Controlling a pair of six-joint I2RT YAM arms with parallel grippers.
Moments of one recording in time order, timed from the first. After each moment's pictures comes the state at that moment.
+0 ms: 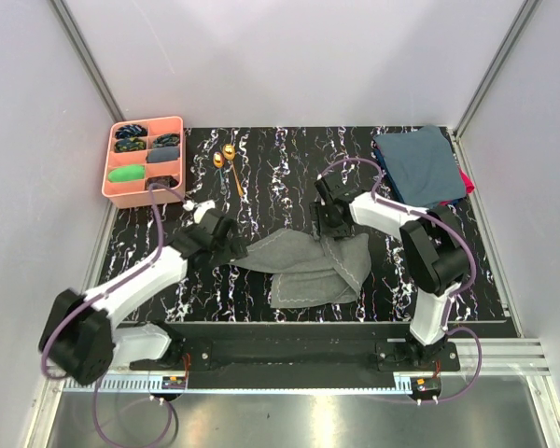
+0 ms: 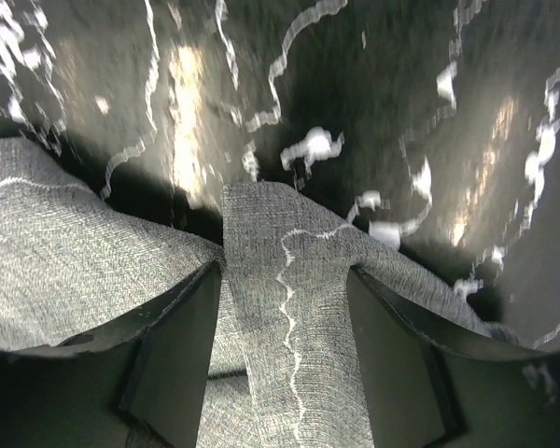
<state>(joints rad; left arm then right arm) -0.56 1.17 0.73 -0.54 -0.27 -0.78 0.54 1.86 1.22 -0.51 0.04 0.40</state>
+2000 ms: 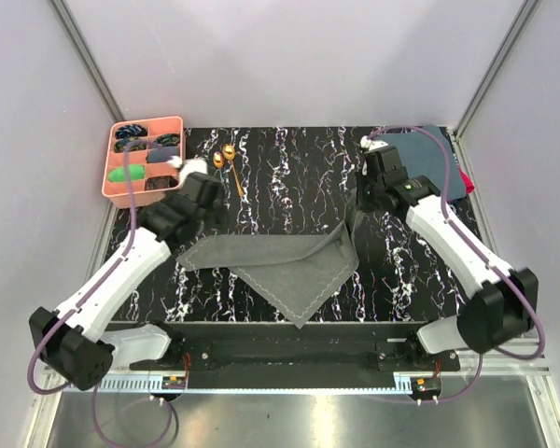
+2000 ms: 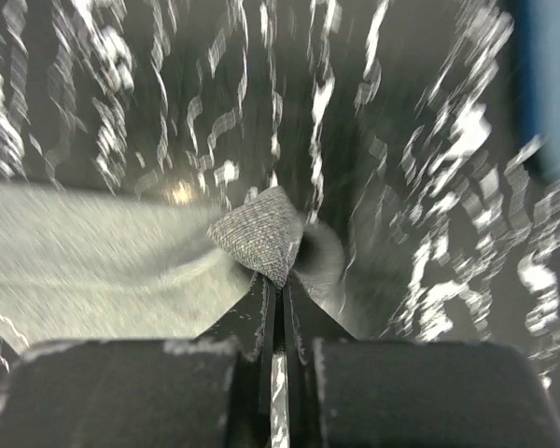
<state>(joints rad) -0.45 1.17 1.16 -0.85 -0.46 -0.53 0.41 1.38 1.30 -0.68 0.15 0.25</state>
